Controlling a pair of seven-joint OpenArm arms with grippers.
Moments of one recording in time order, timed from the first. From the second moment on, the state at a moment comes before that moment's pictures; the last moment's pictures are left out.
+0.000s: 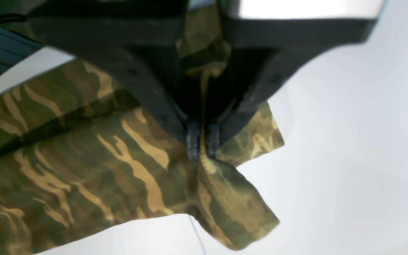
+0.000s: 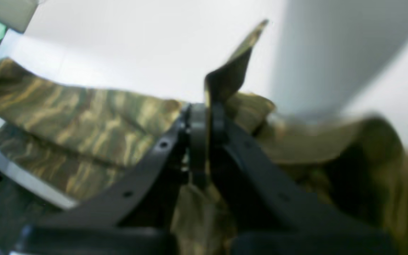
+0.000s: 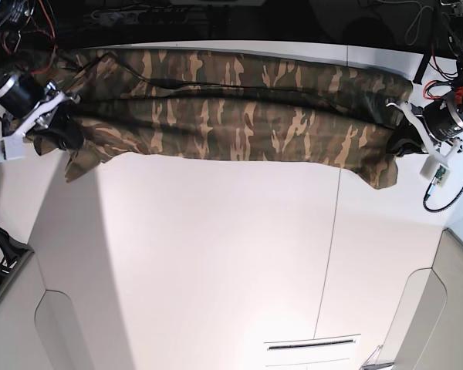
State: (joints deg) left arm 18.7 -29.3 -25.6 101.9 -42.6 -35.8 53.7; right arm -21.1 11.8 31.2 109.1 50.2 32.5 -60.1
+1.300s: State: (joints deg) left arm 23.8 -28.8 -26.2 102.2 -45.8 -31.6 56.2; right arm -24.6 8.5 39.3 111.1 46.7 32.8 -58.5
